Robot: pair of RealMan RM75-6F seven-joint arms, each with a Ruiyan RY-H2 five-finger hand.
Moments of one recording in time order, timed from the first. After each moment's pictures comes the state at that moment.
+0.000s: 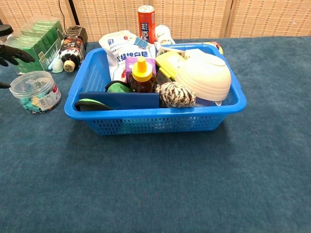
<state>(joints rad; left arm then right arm) -0.81 -1.04 -0.06 -1.52 0.86 0.49 -0.04 0.11 -1.12 0.07 -1.65 -1.46 1.42 -0.08</state>
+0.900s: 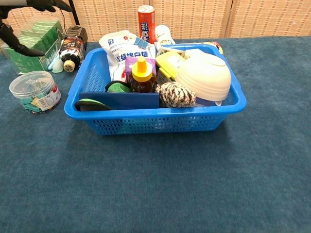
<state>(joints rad) -0.75 -1.06 -0.15 -1.74 1.19 0.87 0.13 0.11 -1.11 0.07 -1.66 -1.47 1.43 -0.04</state>
